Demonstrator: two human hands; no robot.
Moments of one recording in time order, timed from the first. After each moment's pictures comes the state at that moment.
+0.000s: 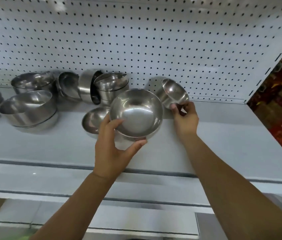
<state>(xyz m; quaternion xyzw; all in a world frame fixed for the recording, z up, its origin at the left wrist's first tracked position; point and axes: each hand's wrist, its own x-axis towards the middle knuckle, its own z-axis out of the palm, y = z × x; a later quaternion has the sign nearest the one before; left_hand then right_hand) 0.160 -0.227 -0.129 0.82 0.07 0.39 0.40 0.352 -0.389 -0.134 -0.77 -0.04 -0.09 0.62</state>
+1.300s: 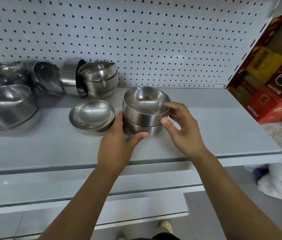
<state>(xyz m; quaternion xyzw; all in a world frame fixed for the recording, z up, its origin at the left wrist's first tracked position) 0.172 -0.216 -0.146 0.86 0.07 0.19 0.46 0.244 -0.414 -0.119 -0.79 -0.25 -0.10 0.55</state>
